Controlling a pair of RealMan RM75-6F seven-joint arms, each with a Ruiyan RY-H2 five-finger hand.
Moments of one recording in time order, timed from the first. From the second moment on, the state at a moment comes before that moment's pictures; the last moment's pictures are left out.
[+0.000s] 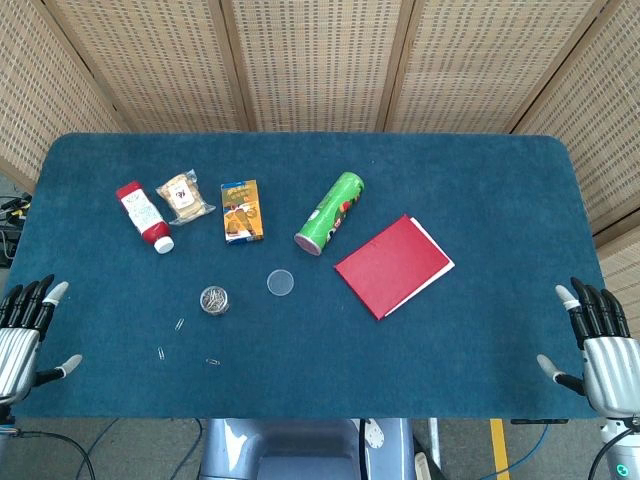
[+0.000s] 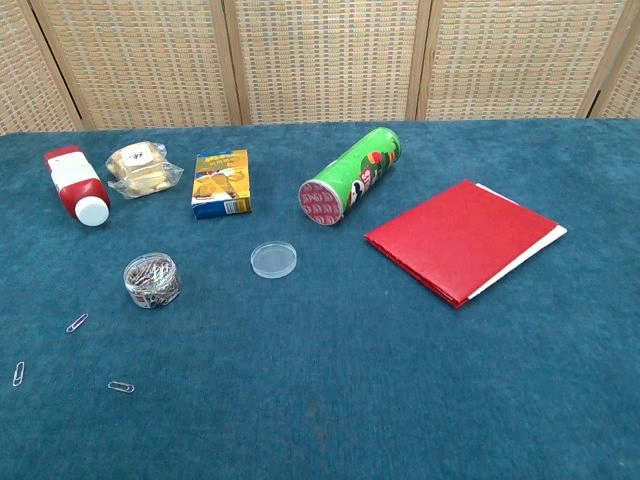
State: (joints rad) left arm -0.06 -1.11 -0.01 -1.69 1.57 1.53 0.13; right arm 0.03 -1.10 0.07 -1.67 -1.61 1.62 -0.05
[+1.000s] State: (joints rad) left arm -0.18 -1.34 0.01 -1.63 1.59 1.31 0.25; right arm 0.03 -1.09 0.07 -1.67 -1.60 1.62 -0.04
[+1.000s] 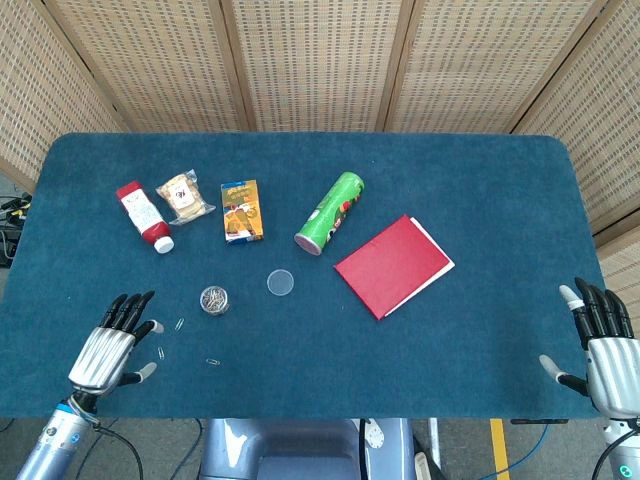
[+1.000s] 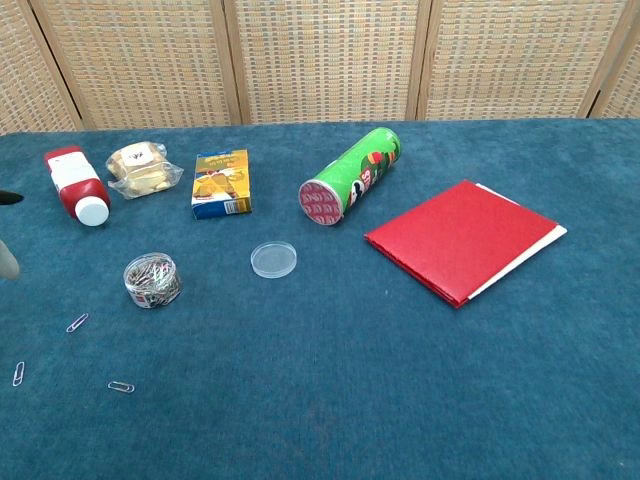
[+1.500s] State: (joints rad) left arm -0.30 -1.53 0.02 -1.52 1.56 1.12 0.47; right arm 0.03 -1.09 0.07 -1.67 -1.59 1.60 -0.04
